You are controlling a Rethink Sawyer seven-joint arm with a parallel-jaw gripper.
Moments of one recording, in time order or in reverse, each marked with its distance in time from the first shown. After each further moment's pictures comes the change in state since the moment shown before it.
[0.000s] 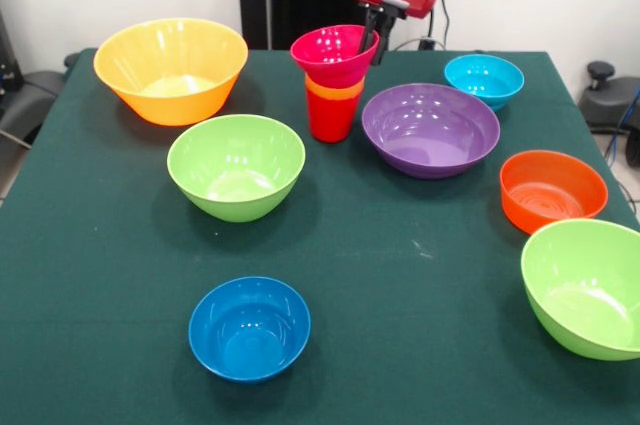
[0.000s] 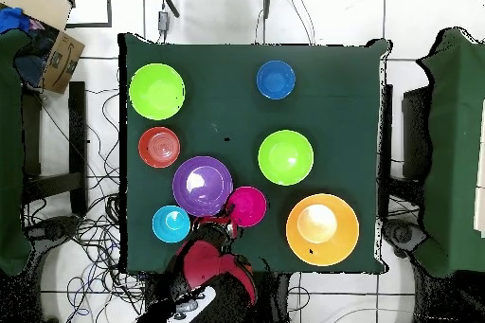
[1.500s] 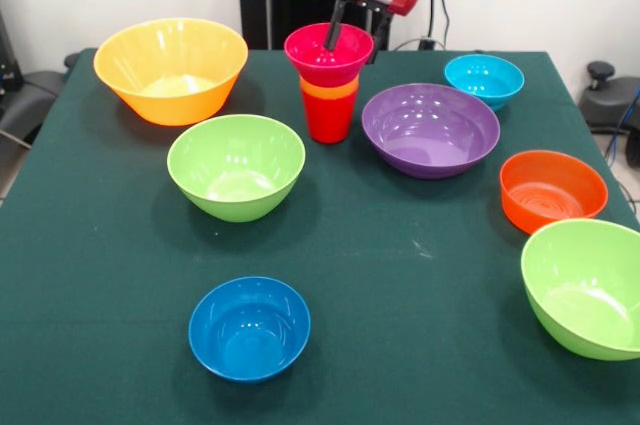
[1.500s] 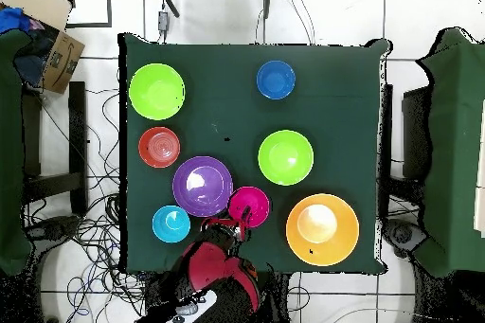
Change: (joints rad) arm 0.016 0.023 -0.054 0.000 0.023 0.000 0.000
